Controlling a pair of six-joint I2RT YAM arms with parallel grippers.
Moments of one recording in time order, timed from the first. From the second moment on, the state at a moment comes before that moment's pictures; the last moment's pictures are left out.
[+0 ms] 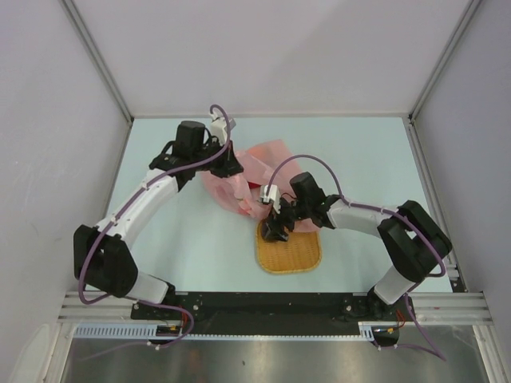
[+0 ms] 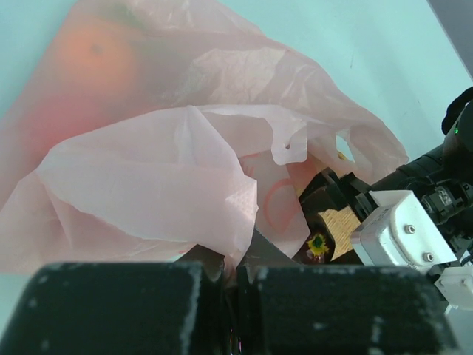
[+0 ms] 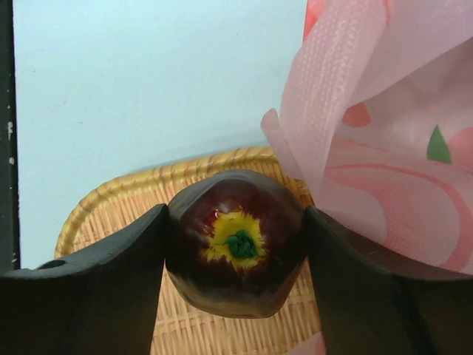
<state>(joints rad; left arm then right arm) -0.37 1.45 1.25 -0.41 0.48 -0.12 0.69 1.63 0.86 0.00 -0.68 -0.42</state>
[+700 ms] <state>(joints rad) -0.37 1.40 1.19 -0.40 0.50 -0.13 0.59 1.43 1.06 -0.20 -0.69 -0.31</state>
